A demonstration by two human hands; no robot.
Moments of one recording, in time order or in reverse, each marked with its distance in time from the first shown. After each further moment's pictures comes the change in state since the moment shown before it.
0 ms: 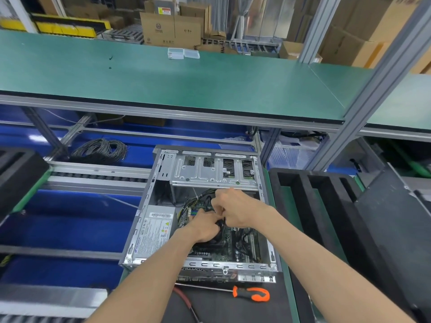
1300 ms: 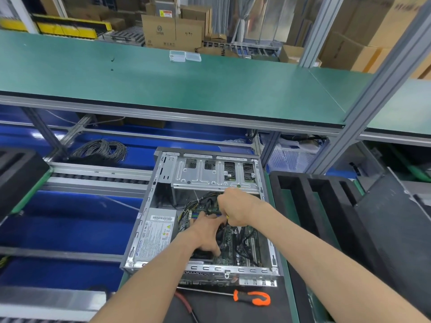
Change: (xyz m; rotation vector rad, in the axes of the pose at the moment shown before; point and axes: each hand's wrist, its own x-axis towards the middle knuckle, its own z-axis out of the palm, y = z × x) left_hand 0.002 -0.004 0.006 0.278 -0.019 0.067; right_hand 0.010 -0.007 -0.013 -0.169 -0.107 0.102
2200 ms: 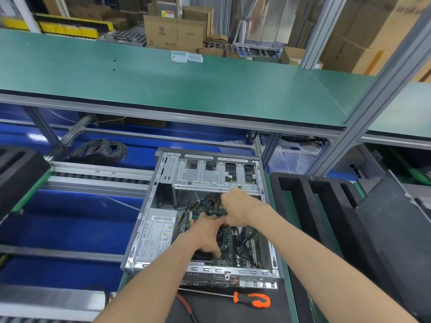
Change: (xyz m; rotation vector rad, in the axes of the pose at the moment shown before) left_hand 0.007 -0.005 0.008 -0.014 0.026 -0.010; right_hand 0.001 0.002 0.004 0.043 0.030 0.060
